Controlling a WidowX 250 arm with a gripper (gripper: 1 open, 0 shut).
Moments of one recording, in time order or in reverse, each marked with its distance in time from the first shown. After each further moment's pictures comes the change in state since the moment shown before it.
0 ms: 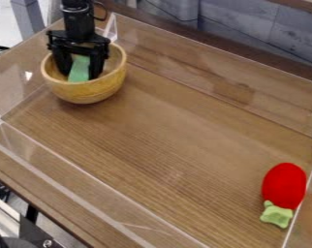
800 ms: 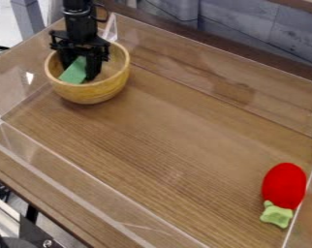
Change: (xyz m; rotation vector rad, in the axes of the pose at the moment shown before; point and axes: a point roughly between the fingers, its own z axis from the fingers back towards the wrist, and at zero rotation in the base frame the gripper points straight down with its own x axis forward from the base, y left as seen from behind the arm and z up) arm -0.001 -0.003 -0.004 -0.004 -0.001 -0.087
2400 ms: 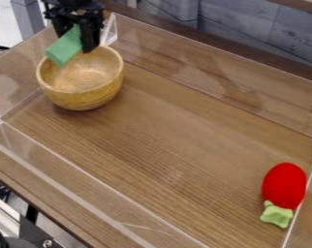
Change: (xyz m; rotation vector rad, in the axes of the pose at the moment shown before) arm -0.024 -0.023 0.077 -0.083 -0.072 -0.145
